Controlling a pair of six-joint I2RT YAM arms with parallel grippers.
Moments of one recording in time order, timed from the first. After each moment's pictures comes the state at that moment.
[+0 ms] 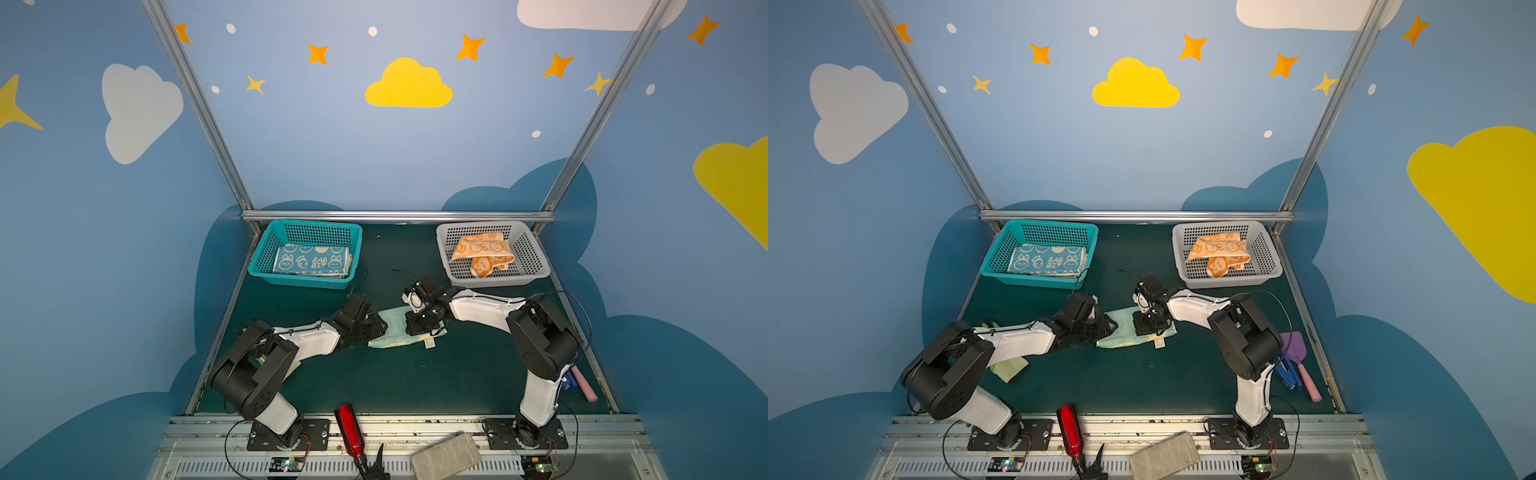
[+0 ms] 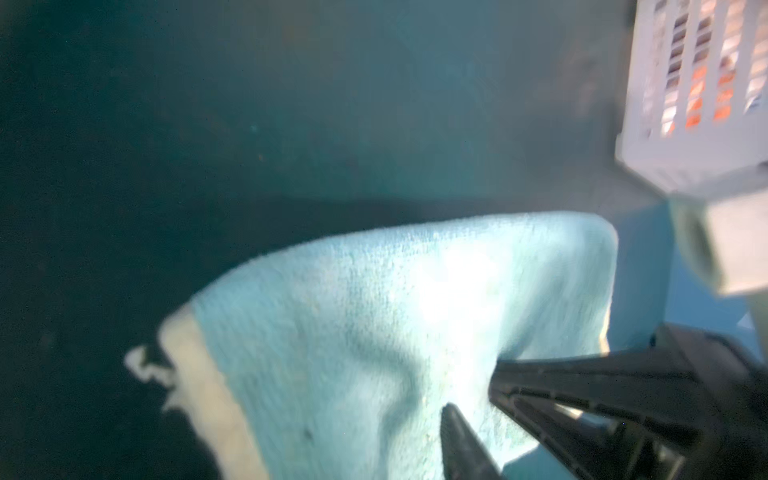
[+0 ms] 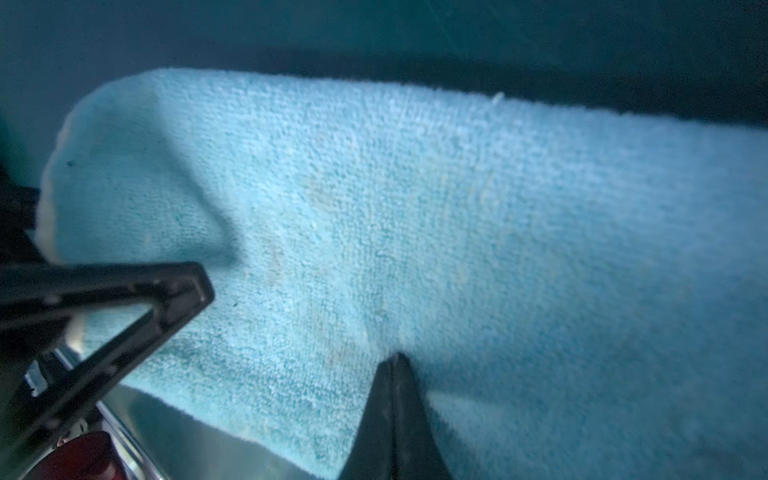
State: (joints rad) left arm -0.58 1.58 0.64 0.06 0.20 -0.90; right arm 0.74 1.88 1.13 -0.46 -0.31 0.38
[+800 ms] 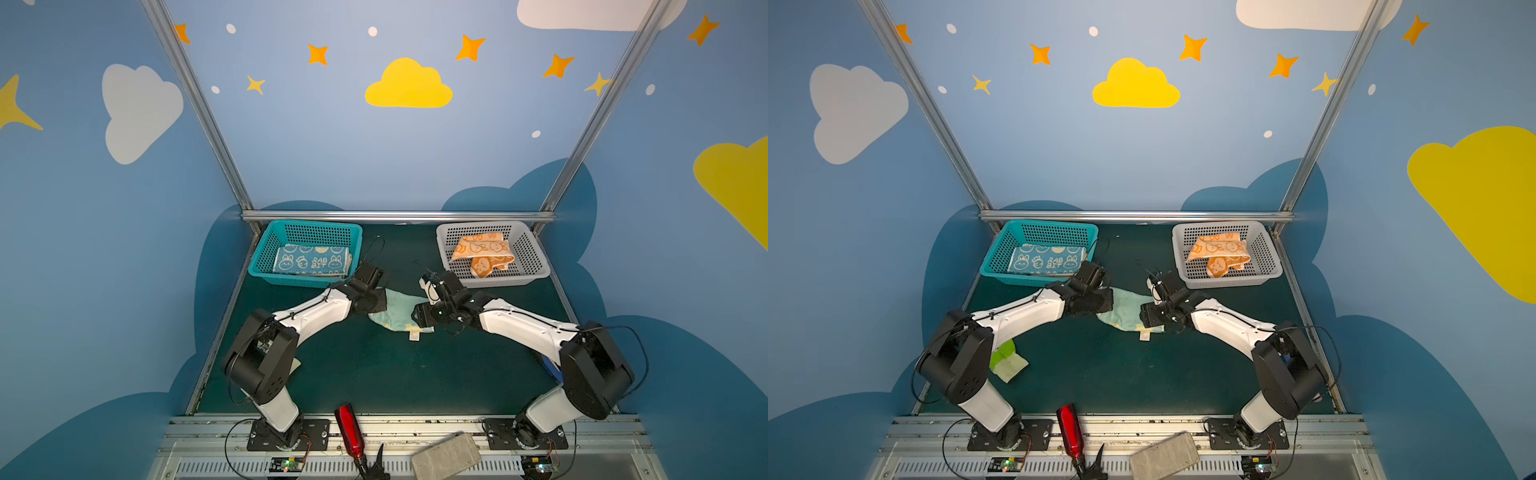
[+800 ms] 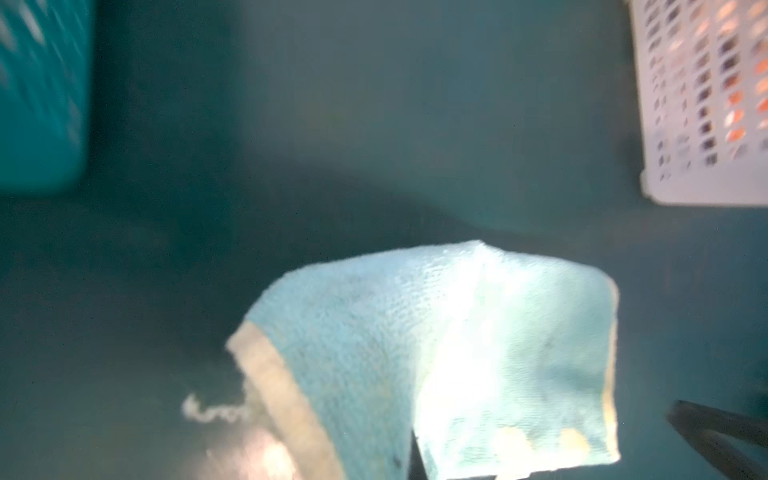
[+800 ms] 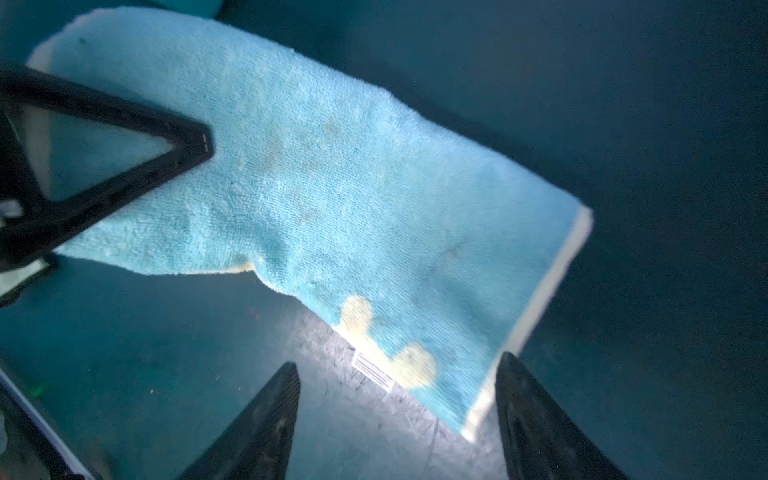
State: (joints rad) left arm -0.54 1.69 1.14 -0.45 -0.02 -0.55; right arm 0.70 1.53 0.97 -0.37 -0.10 0.37
